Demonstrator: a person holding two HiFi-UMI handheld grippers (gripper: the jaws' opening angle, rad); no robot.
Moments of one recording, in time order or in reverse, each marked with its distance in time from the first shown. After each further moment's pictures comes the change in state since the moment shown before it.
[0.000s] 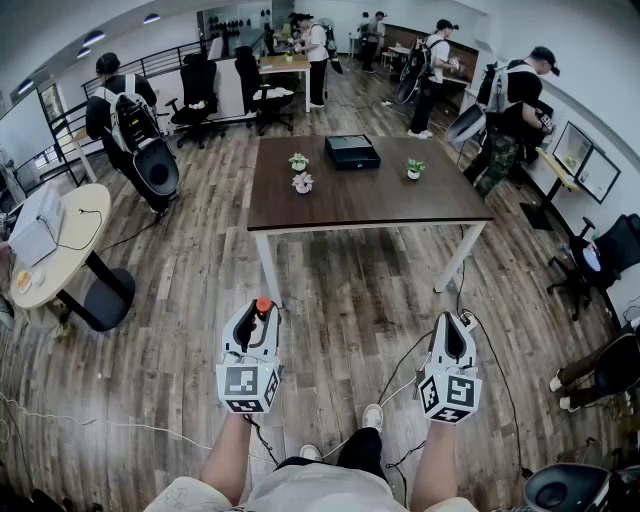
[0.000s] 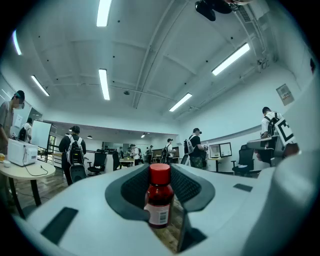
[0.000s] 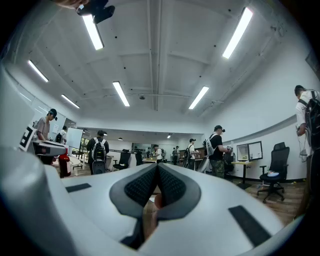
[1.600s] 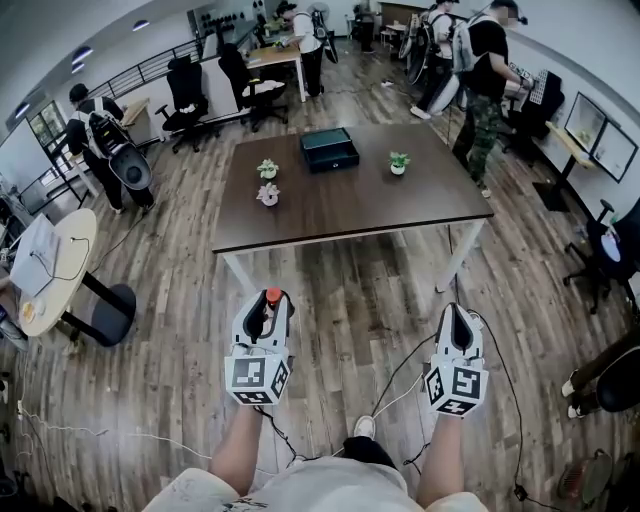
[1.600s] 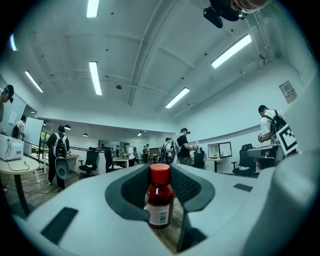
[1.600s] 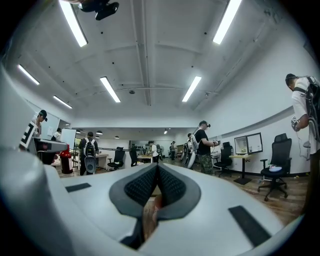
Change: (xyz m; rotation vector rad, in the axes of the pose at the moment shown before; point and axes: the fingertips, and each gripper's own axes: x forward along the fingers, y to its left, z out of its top) left arm 0.207 -0.151 -0.003 -0.017 0.016 -0.026; right arm 0.135 -0.202 -0.040 0.047 0.048 -0.017
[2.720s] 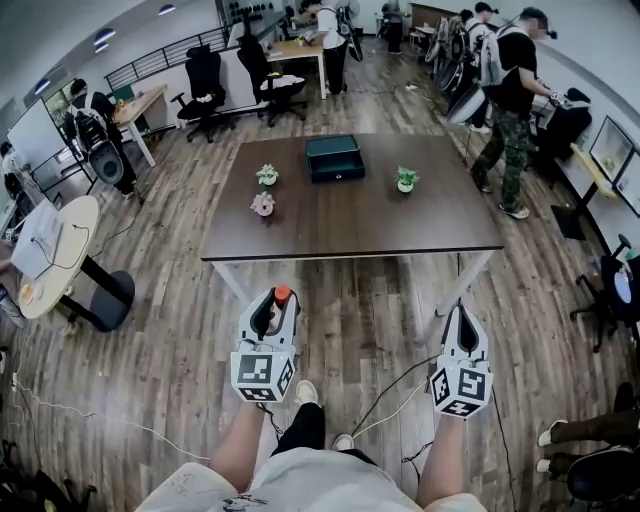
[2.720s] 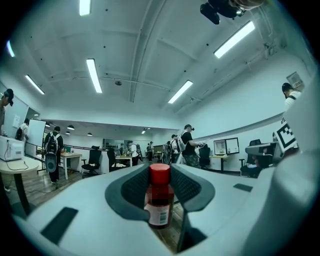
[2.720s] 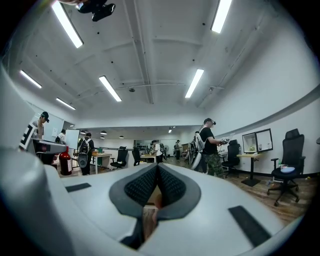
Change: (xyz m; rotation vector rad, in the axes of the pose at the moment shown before) left arm 0.127 -0.044 -0.014 0.017 0.033 0.056; right arm 0.129 -0.090 -0.008 0.009 0.011 0.069
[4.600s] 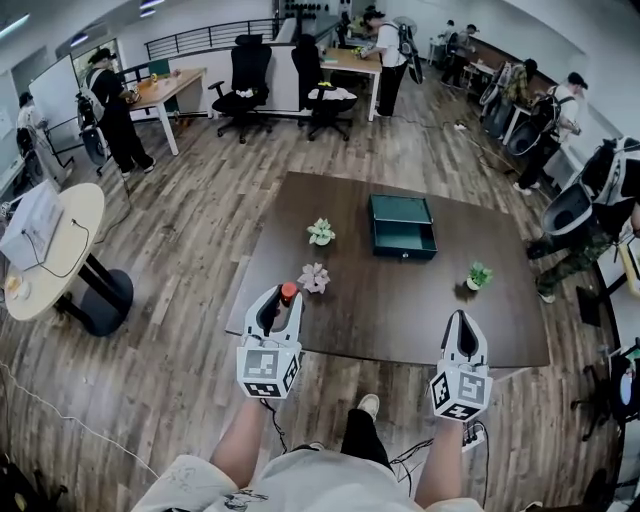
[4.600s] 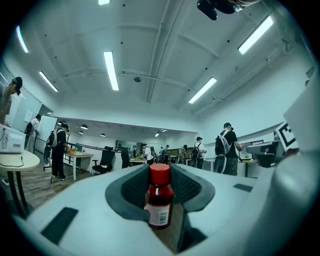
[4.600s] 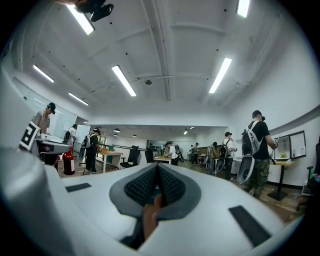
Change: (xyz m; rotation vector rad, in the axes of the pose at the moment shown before) left arm 0.241 0.302 -0.021 -0.064 -0.047 0.142; right arm 0.376 0.199 0.011 -0.092 -0.016 0.160
